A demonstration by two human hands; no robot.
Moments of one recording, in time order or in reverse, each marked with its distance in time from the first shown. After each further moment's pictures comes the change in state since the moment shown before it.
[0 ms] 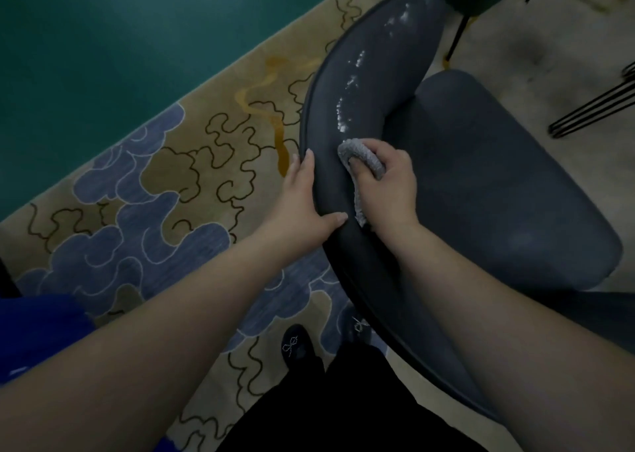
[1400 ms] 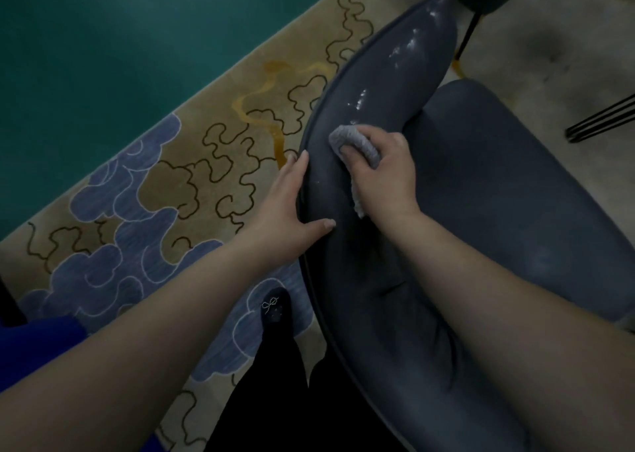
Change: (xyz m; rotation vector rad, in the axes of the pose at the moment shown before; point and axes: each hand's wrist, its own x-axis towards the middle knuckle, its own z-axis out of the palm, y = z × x) left_hand 0.081 0.006 -0.040 -0.020 -0.047 0.042; right_hand 0.104 -0.015 0.022 -0.030 -0.027 -0.067
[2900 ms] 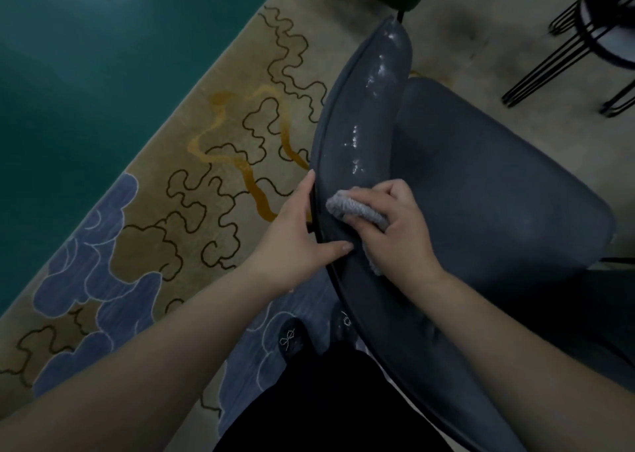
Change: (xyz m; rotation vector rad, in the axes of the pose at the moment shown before) left_hand 0.058 -0.021 -0.041 -0.219 -0.275 0.119; right_hand -0.032 -0.018 0.025 -0.025 0.099 -0.039
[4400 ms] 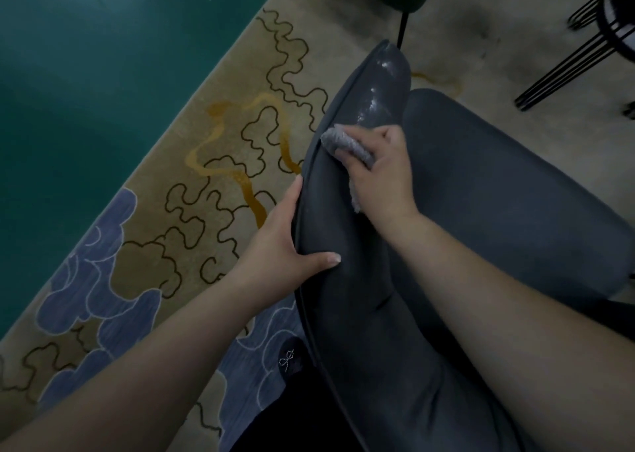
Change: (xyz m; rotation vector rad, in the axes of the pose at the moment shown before) left_hand 0.062 0.027 -0.016 0.148 0.015 -0.081; right_hand 0.148 0.031 -0.001 0.024 0.134 0.070
